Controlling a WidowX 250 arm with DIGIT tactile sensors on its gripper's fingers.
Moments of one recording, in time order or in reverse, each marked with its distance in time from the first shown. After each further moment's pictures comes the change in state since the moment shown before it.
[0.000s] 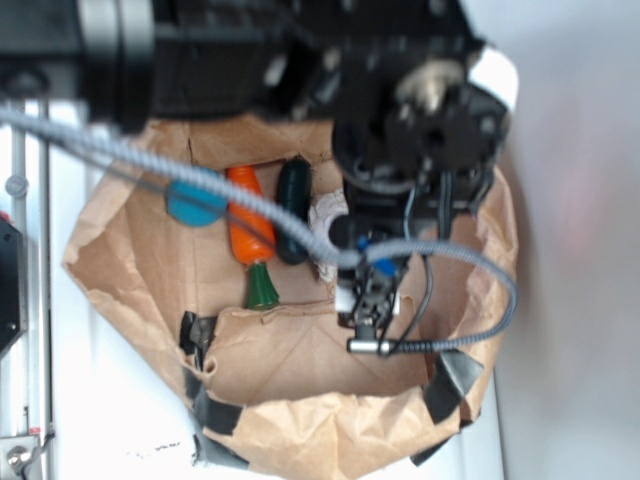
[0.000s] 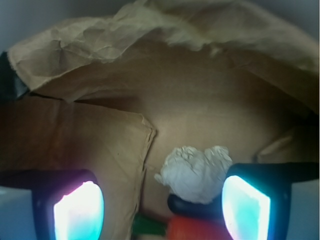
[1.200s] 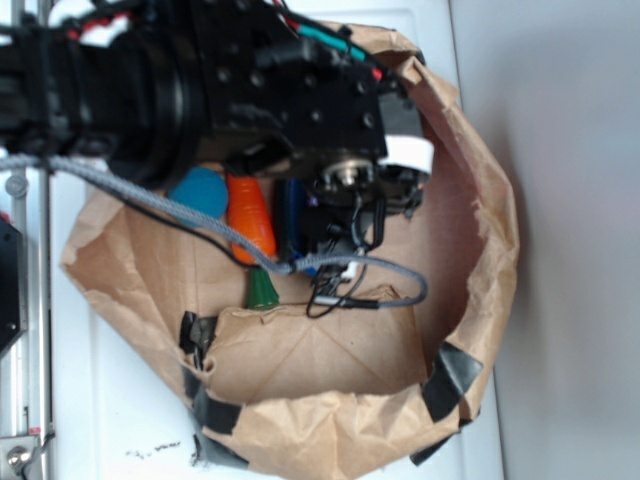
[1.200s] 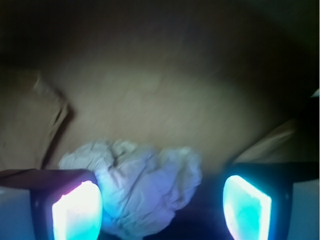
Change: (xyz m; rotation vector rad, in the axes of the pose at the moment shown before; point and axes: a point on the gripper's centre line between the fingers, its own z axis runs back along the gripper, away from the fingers) arm -0.016 0.034 -0.075 0.191 0.006 -0.094
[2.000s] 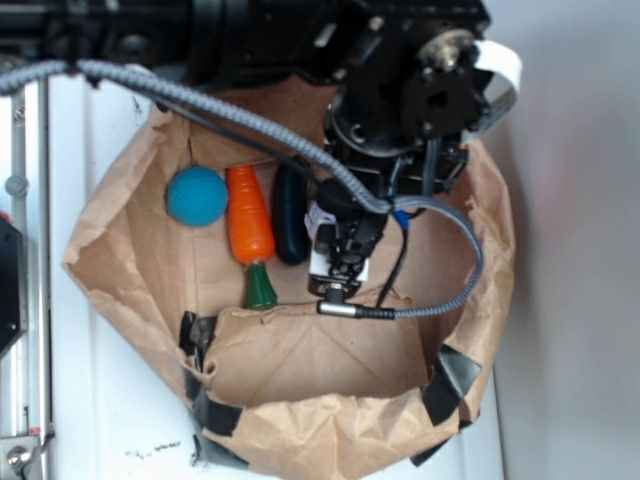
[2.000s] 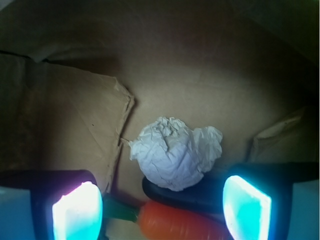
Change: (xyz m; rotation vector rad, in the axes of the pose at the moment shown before) arm 0.007 -0.007 0.048 -0.232 0.100 0.012
